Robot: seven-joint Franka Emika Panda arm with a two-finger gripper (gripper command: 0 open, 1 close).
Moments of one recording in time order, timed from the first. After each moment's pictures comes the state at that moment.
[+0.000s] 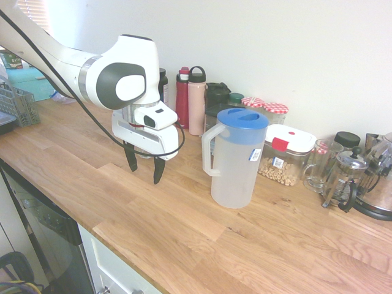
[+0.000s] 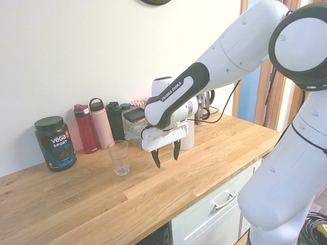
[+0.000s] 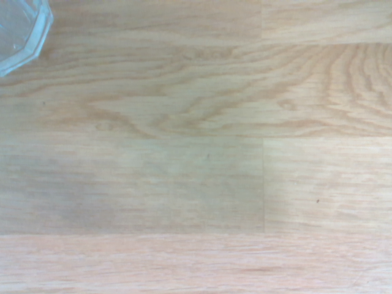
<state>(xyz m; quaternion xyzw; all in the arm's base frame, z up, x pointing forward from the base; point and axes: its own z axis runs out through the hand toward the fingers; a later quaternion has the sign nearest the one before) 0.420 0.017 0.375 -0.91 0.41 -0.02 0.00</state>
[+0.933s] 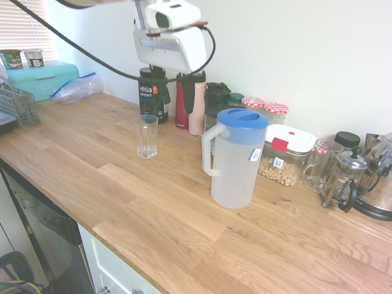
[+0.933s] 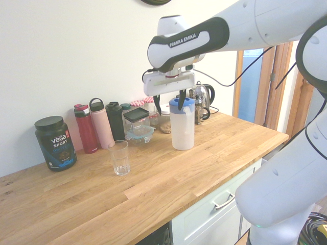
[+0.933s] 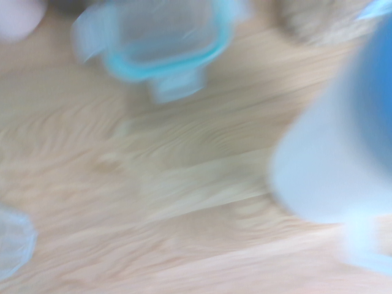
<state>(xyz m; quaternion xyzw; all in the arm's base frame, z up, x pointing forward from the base) 0.419 -0.050 0.593 -0.84 0.52 -0.14 0.01</state>
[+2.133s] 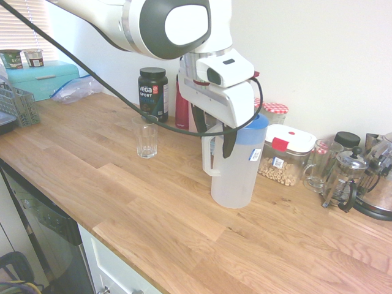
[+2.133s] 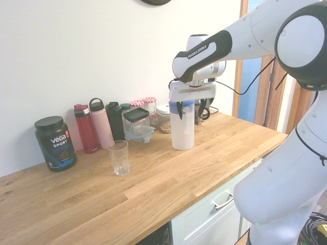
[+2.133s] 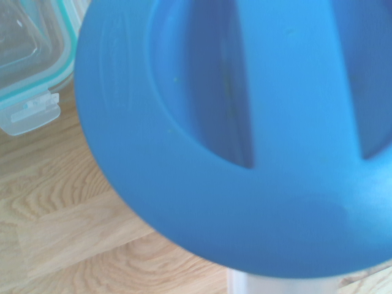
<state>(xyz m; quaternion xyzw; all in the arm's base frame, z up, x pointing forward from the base) 0.432 -0.146 0.507 -0.82 0.56 -0.12 0.03</state>
